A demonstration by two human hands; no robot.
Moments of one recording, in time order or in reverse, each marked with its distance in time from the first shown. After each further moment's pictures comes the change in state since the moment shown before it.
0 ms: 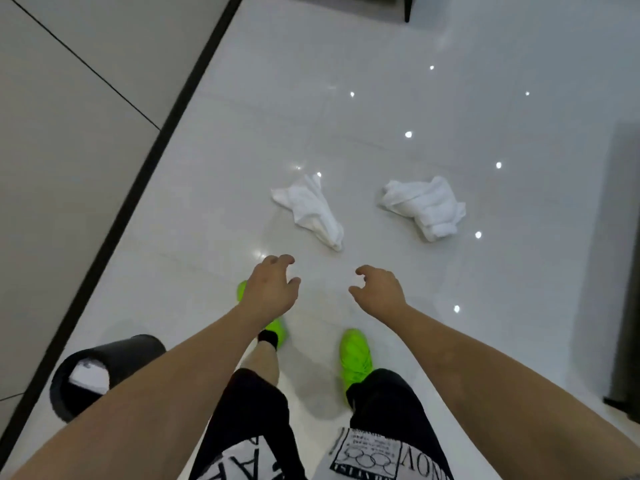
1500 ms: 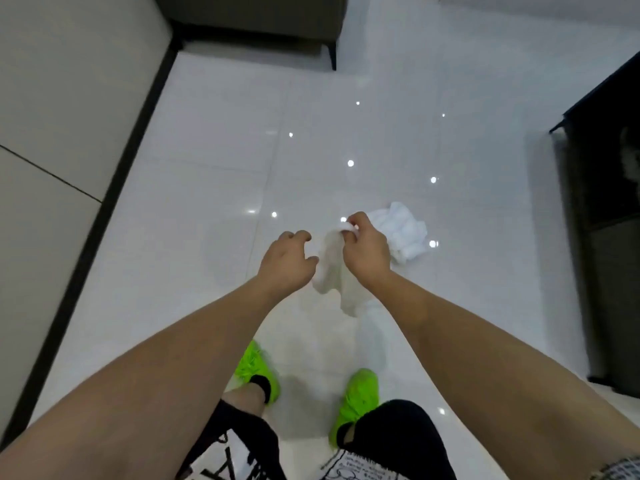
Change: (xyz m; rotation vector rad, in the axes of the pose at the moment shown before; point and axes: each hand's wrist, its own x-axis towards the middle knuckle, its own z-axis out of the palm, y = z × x) left_hand 0.125 0.071 -0.057 0.010 -0.031 0.345; right_hand 0.069 -0.090 -0.081 0.400 0.561 -0.028
